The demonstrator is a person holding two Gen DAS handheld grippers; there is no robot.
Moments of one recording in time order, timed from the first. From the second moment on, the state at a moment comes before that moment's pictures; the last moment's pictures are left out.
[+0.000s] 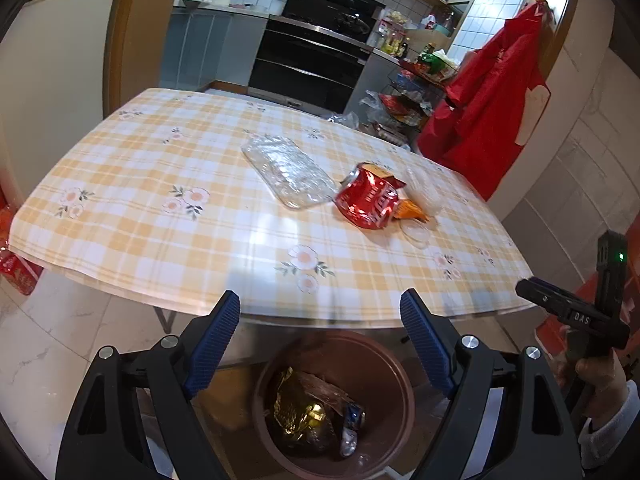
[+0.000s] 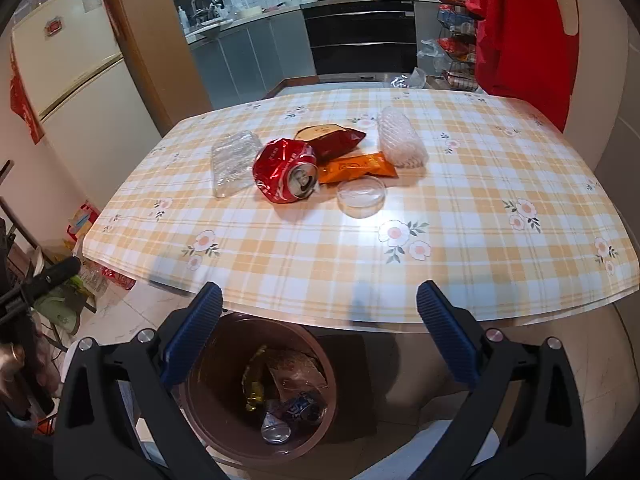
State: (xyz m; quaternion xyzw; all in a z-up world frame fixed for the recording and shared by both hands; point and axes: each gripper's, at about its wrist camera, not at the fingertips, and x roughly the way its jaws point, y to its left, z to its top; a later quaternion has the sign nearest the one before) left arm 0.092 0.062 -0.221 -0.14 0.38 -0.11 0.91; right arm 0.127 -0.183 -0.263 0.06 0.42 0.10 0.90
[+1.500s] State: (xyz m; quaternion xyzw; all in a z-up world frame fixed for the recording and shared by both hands) left arm 0.282 0.066 -0.275 -0.14 0.44 -0.09 0.88; right arm 0.356 -0.118 -0.345 0.09 0.47 0.12 0.87
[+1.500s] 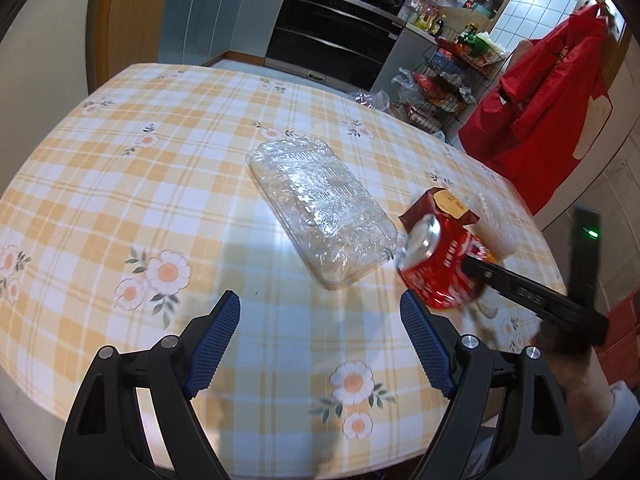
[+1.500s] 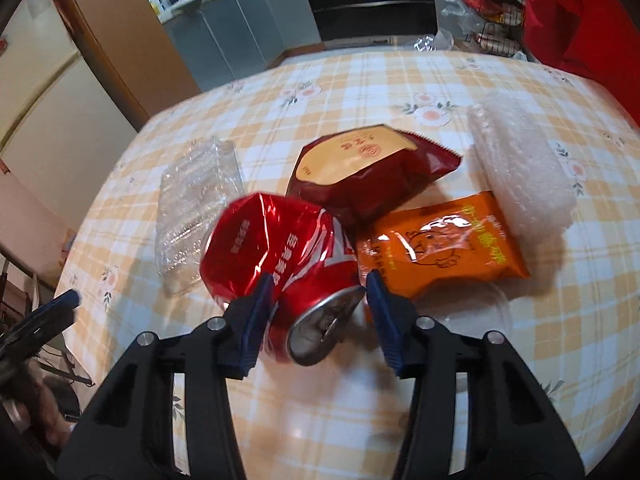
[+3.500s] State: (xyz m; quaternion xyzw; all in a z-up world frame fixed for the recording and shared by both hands) left arm 0.227 -0.007 -0.256 -0.03 0.49 -0.09 0.87; right arm 0.236 -0.201 -0.254 0.15 0.37 0.13 0.91
